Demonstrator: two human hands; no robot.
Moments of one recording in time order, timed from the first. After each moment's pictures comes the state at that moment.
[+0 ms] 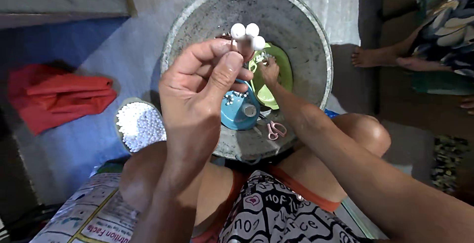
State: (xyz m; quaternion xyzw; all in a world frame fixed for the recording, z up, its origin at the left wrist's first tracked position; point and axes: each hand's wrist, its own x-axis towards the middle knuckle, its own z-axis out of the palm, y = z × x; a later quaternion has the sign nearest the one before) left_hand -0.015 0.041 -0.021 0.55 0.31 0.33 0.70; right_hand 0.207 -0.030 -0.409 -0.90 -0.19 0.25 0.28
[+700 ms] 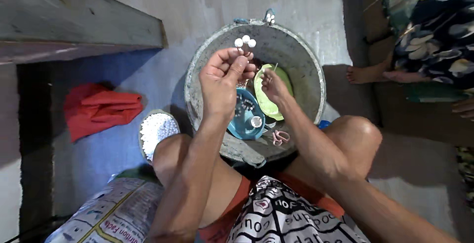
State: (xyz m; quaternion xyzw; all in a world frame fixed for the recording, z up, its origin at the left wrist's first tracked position) left_hand -0.008 0.037 -0.032 0.49 0.29 0.38 0.73; right_hand 0.168 -0.045 -0.250 -0.54 0.01 0.52 0.67
